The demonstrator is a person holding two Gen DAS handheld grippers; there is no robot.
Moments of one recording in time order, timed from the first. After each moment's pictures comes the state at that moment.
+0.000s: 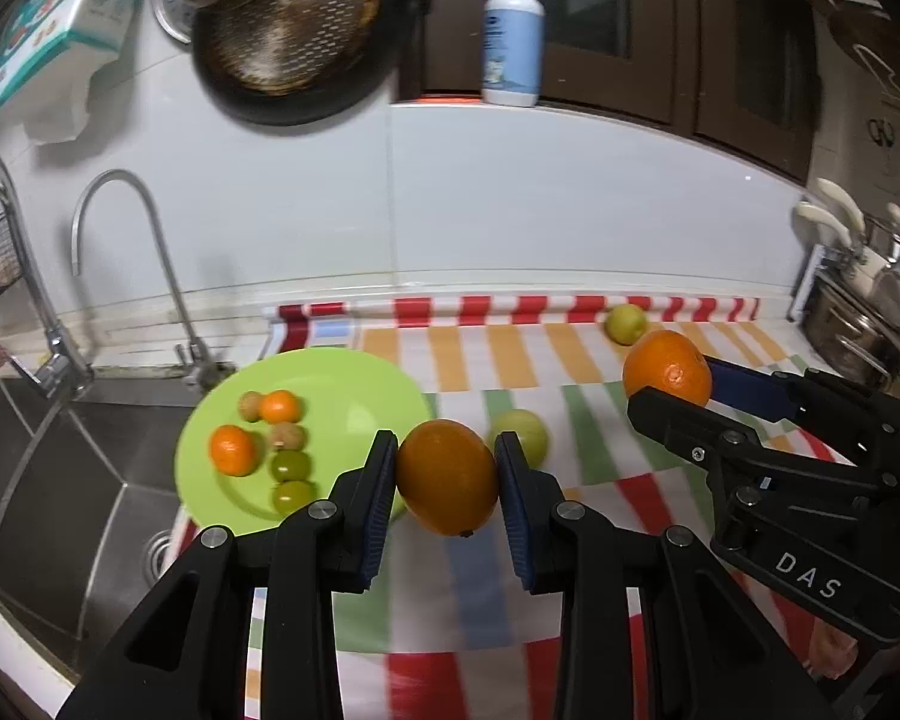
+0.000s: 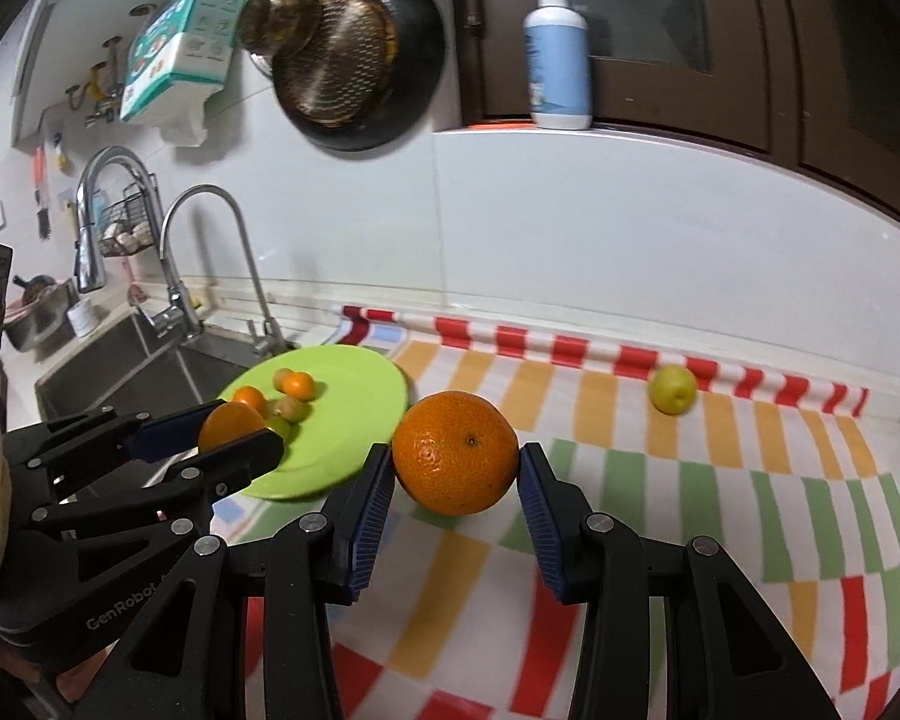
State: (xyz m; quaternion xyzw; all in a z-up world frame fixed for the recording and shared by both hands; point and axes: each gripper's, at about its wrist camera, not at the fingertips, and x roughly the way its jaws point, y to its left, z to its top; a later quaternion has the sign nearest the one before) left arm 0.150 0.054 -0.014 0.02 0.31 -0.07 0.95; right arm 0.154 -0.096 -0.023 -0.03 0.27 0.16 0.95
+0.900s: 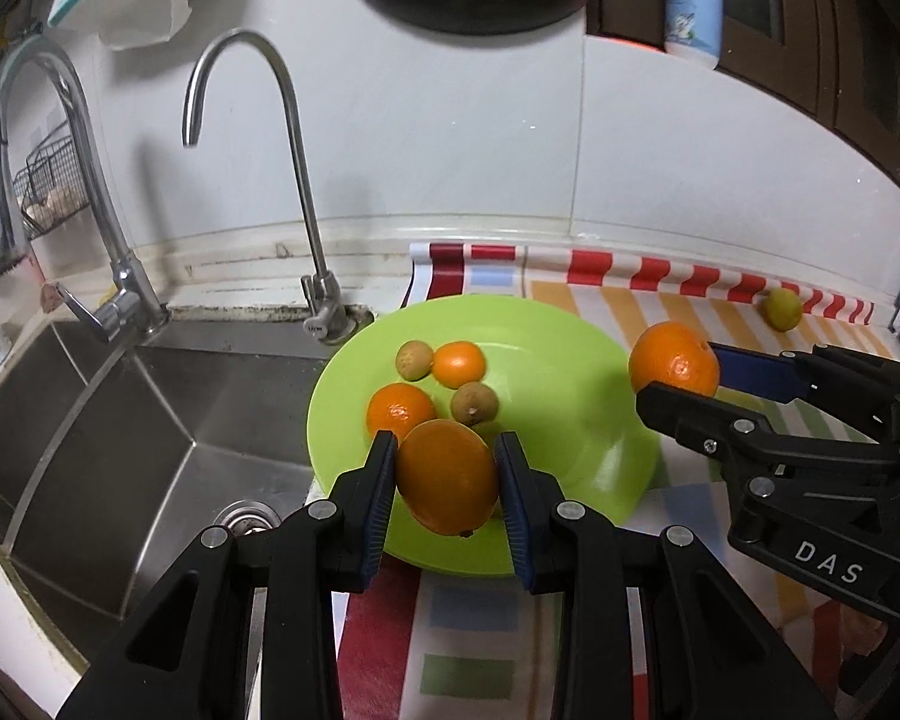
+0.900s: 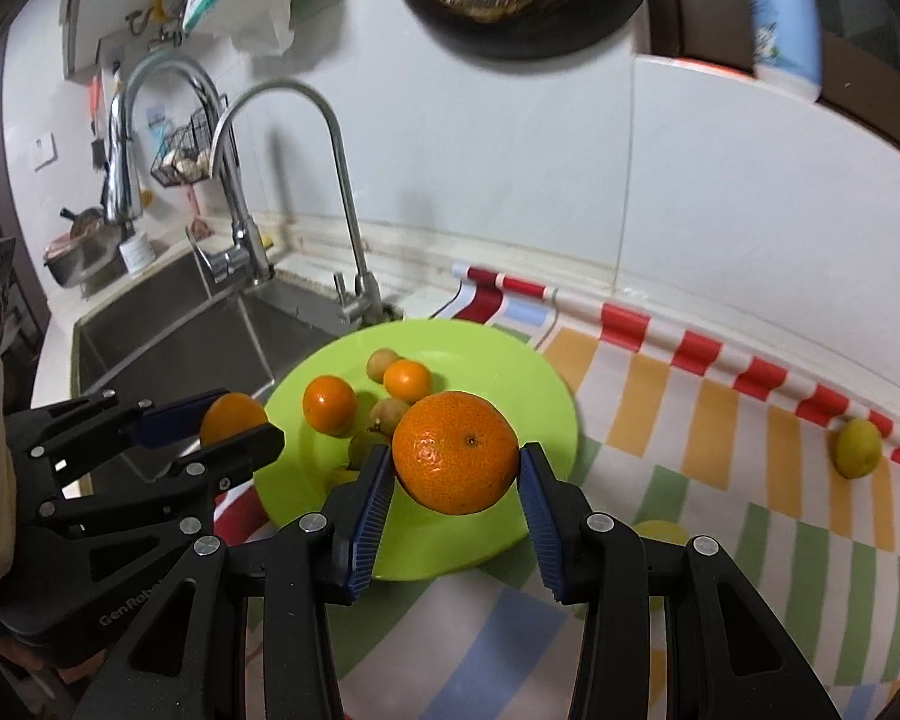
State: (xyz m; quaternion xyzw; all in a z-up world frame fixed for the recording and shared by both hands) left arm 0.194 0.158 -0.066 0.00 0.35 0.02 0.94; right arm 0.233 0.019 -0.068 -0.08 0.32 0.26 0.91
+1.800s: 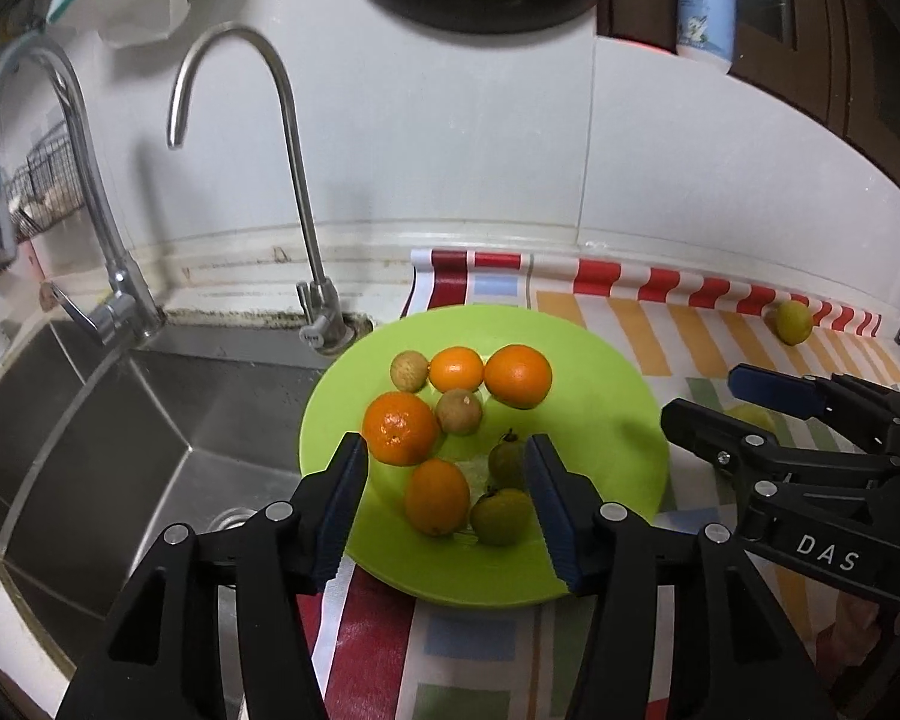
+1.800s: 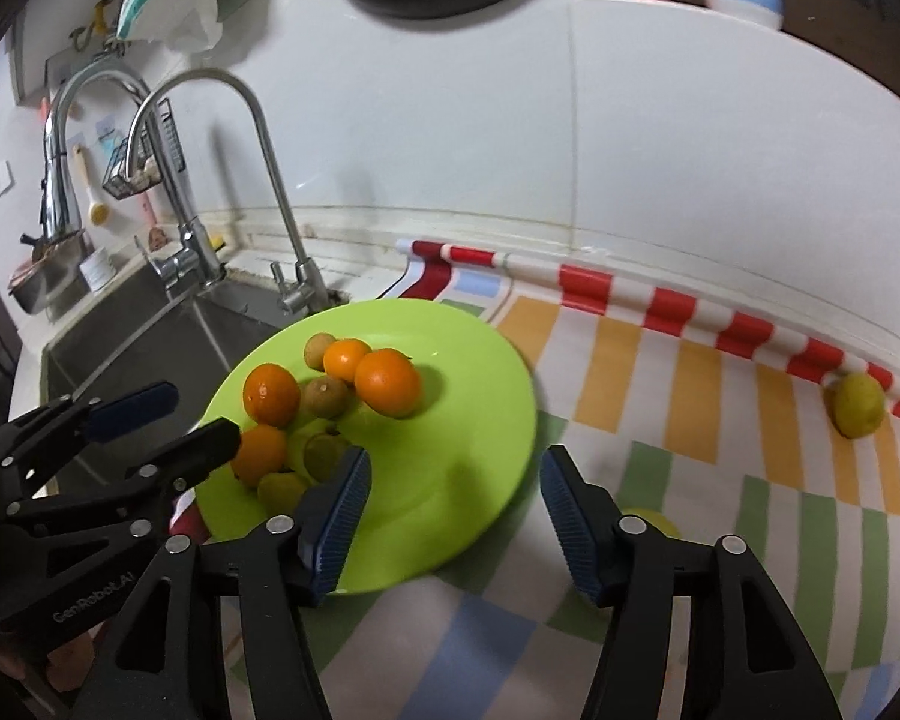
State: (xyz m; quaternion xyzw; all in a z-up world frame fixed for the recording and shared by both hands) left arm 0.203 0.154 -0.064 0.00 0.34 0.03 0.94; right arm 0.254 0.000 -0.082 -0.04 0.34 0.21 0.92
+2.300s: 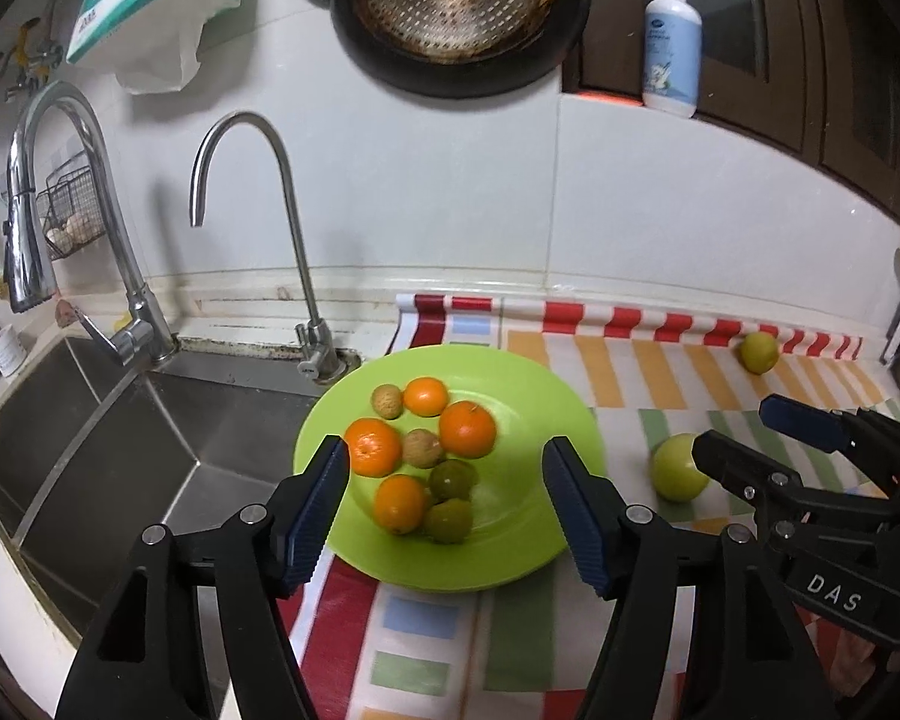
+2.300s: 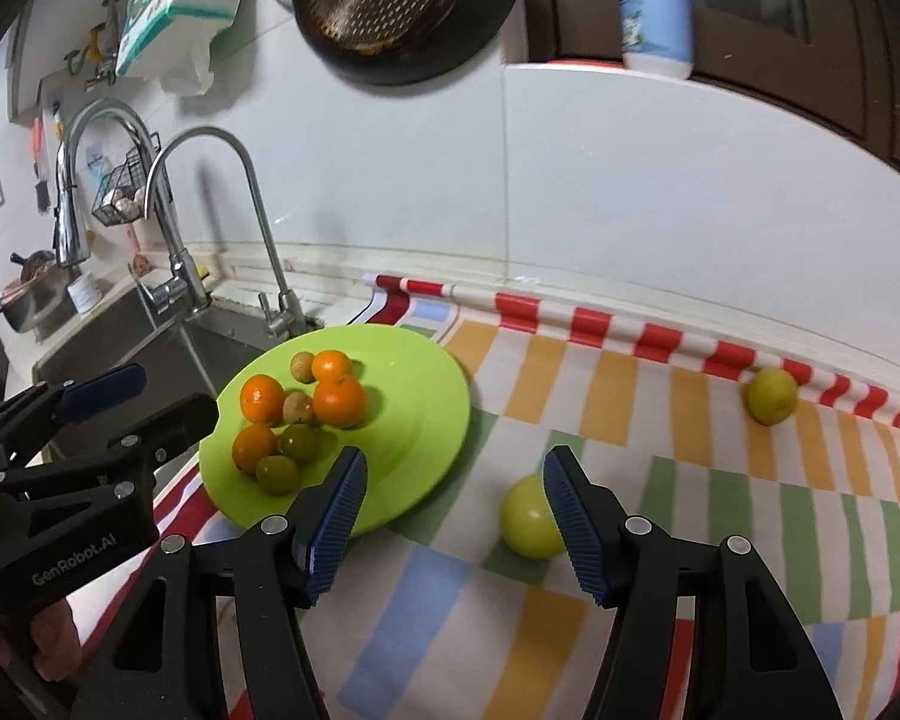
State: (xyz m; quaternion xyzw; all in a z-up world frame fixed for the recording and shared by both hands) left arm 0.175 0.123 -0.030 0.00 0.31 0.04 0.95; right arm 0.208 -0.039 -0.052 -0.04 0.31 0.17 0.93
